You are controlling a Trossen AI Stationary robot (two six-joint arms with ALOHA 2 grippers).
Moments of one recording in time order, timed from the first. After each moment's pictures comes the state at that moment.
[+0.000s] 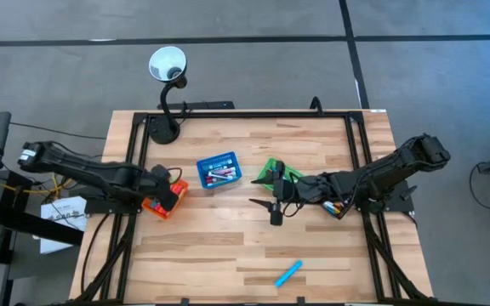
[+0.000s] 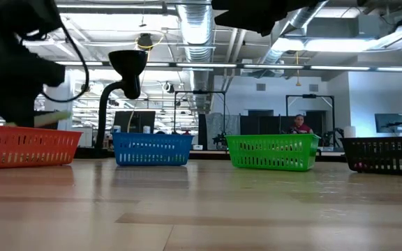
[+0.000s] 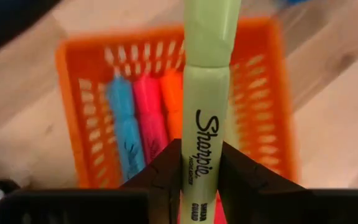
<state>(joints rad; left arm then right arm) -0.22 0.81 0.46 -0.90 -0.25 -1.05 0.27 1.44 0.84 0.35 0.37 -0.08</state>
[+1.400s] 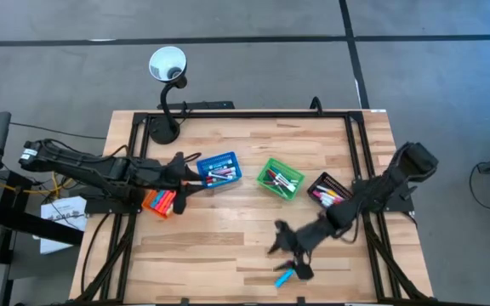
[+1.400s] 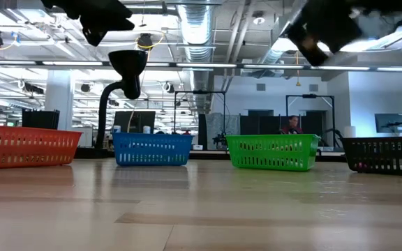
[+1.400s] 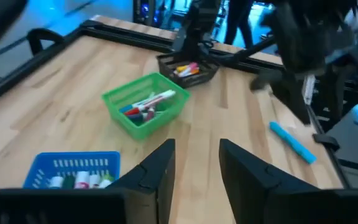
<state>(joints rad) -0.22 0.86 0.64 -0.15 -0.26 -0.24 0.56 1.58 0.84 0.22 -0.01 0.31</state>
